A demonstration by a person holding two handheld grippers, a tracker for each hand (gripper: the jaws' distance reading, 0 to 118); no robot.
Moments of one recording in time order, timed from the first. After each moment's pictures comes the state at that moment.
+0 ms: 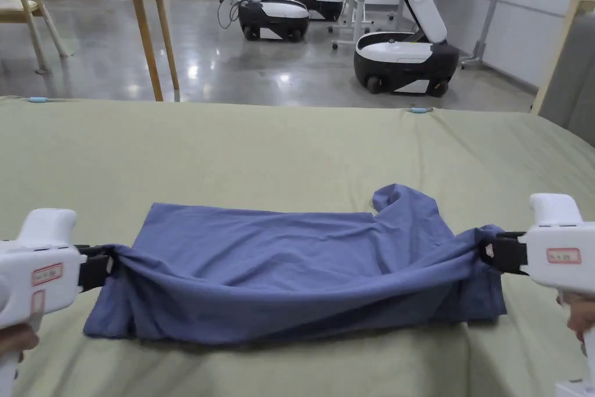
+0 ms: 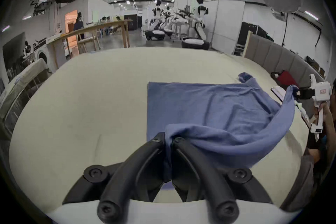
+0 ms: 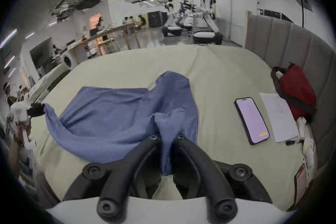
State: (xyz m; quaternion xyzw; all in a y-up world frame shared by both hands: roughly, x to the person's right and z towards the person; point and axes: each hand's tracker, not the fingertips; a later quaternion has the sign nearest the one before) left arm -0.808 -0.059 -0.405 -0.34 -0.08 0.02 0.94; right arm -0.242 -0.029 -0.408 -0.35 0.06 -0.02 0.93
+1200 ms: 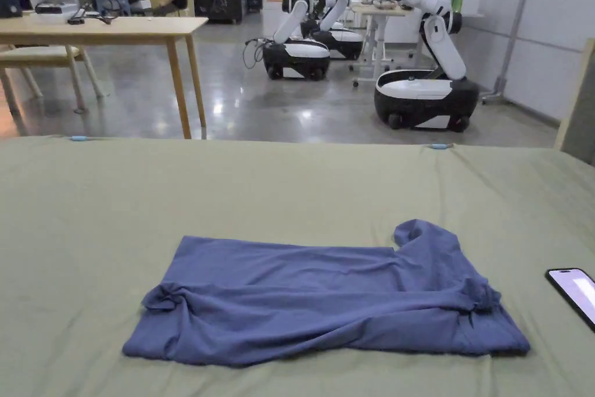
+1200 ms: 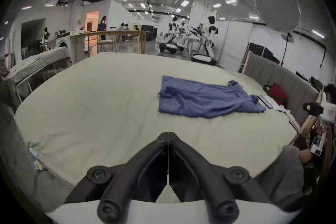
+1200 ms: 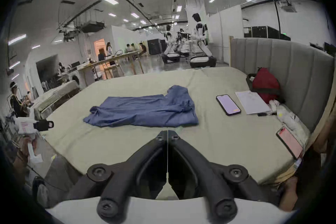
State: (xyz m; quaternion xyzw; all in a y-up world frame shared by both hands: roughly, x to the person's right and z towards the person) left arm -0.850 -0.055 -0.155 -0.28 -0.04 0.07 0.96; right arm -0.261 0.012 -0.122 -0.22 0.06 -0.05 0.97
